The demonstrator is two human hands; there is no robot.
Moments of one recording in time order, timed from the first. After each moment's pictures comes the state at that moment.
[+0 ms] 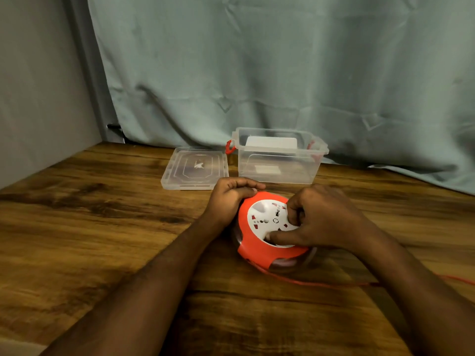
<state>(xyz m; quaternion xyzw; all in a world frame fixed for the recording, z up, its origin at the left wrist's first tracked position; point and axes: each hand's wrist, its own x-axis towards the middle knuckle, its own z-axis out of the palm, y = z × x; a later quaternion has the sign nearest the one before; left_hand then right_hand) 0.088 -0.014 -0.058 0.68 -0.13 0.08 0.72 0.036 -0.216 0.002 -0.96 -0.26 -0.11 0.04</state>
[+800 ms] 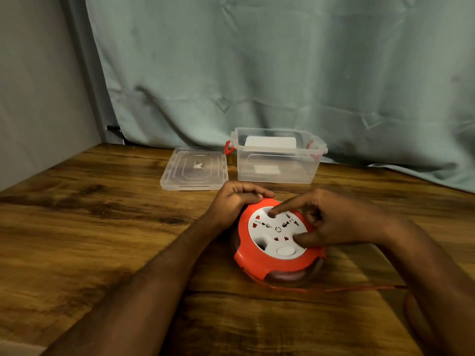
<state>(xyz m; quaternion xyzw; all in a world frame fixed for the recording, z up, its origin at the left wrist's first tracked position) 0.085 -0.013 -0.057 0.70 -0.21 0.02 0.69 0.028 -0.235 0.030 -0.95 -0.30 0.07 0.09</state>
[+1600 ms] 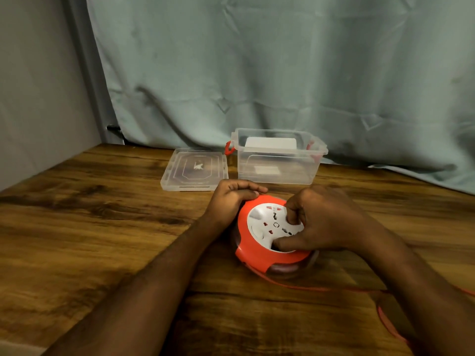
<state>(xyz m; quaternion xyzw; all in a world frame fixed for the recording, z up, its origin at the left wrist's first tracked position) 0.086 -0.016 -0.057 0.67 -0.14 0.06 0.72 0.028 -0.215 0.012 -0.96 -0.26 -0.08 -0.01</state>
